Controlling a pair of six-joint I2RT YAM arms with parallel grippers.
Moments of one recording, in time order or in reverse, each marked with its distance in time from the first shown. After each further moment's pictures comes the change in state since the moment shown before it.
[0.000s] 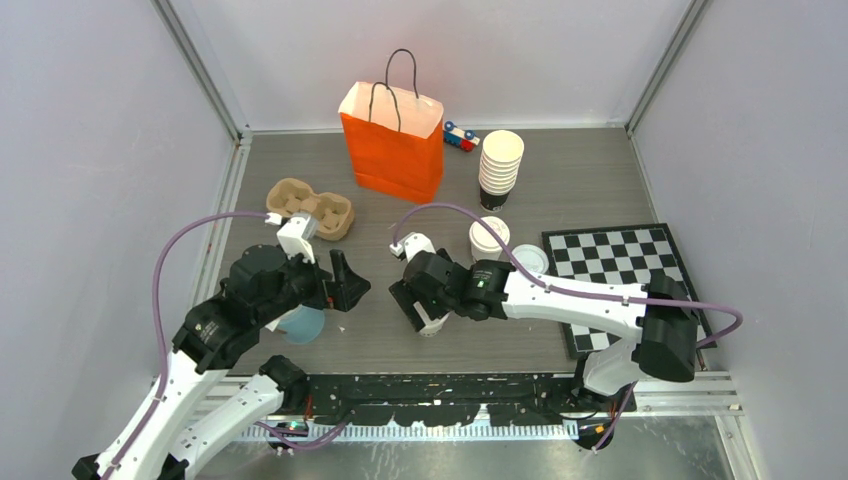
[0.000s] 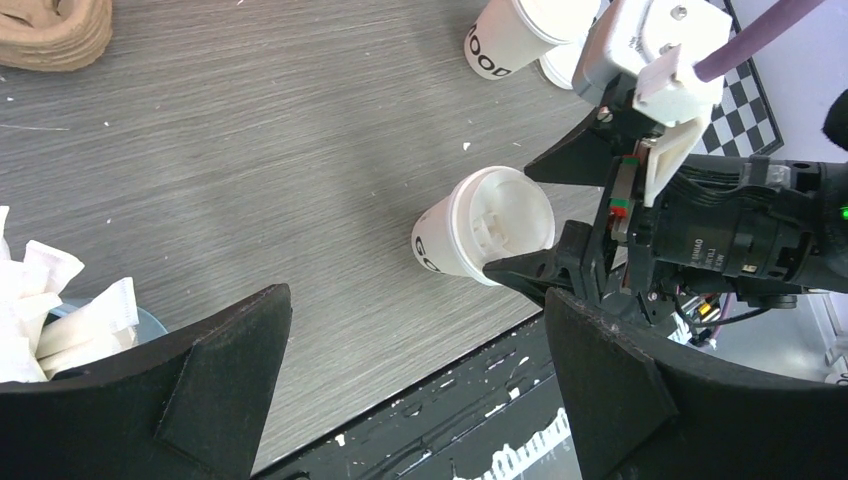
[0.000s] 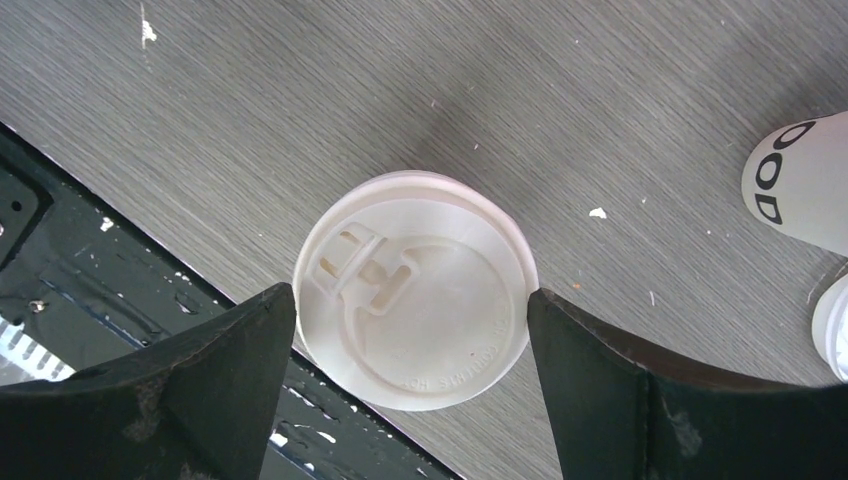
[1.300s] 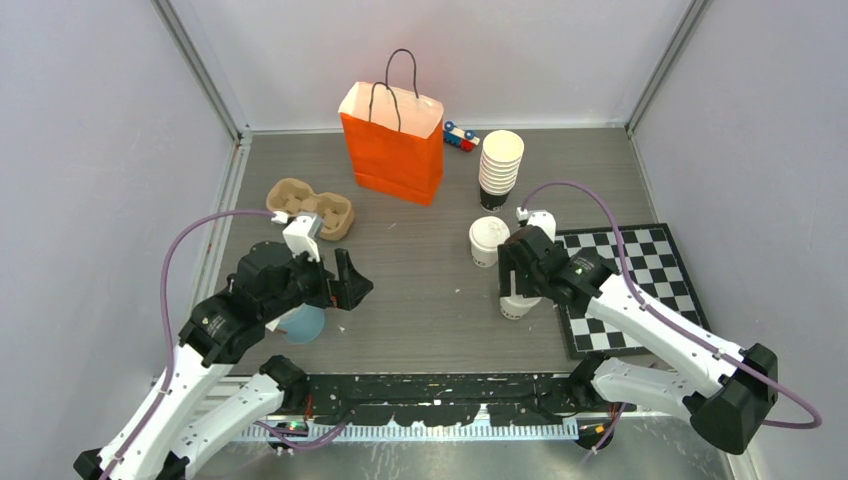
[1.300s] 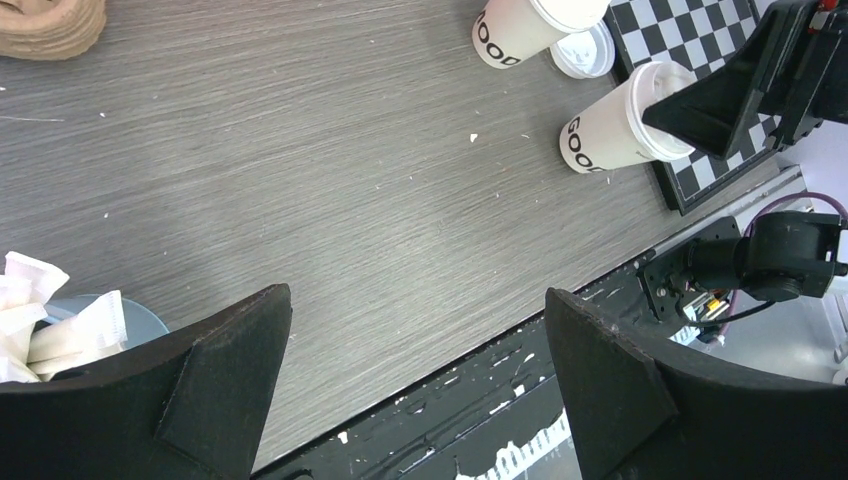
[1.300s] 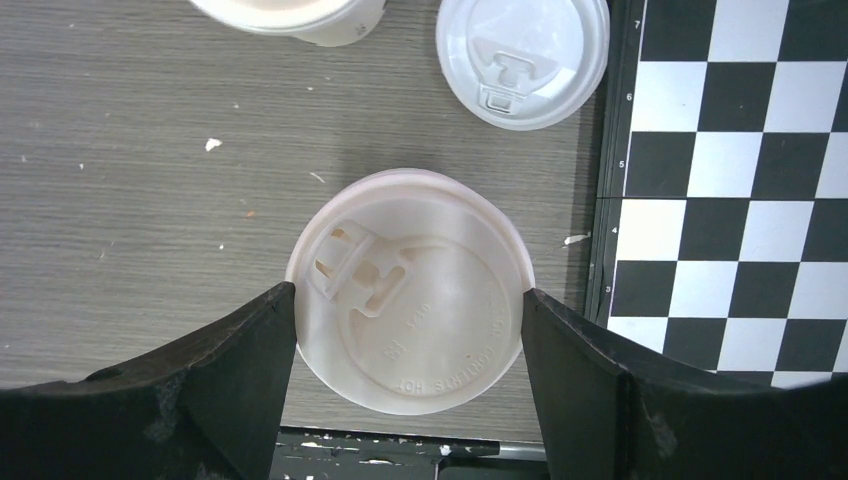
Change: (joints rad) left arm 0.000 0.027 -0.011 0.006 0.005 0.003; right arm -0.423 -0.438 -0.260 -0.271 0.110 0.176
